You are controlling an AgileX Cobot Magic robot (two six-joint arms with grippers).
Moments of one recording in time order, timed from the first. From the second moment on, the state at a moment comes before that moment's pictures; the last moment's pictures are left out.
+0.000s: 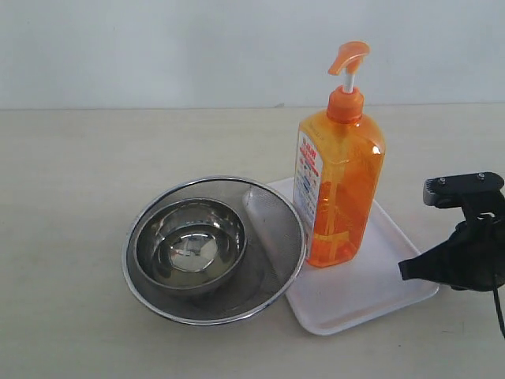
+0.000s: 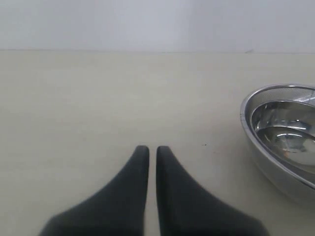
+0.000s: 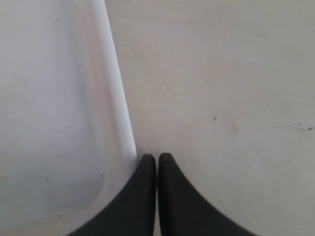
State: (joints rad) left arm -0.09 0.00 0.00 0.02 0.35 -0.06; right arm 0.18 1.69 -0.54 0.77 0.02 -0.77
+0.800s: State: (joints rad) left arm -0.09 0.00 0.00 0.02 0.35 -0.06; right arm 0.18 1.50 -0.54 0.91 0.05 -0.72
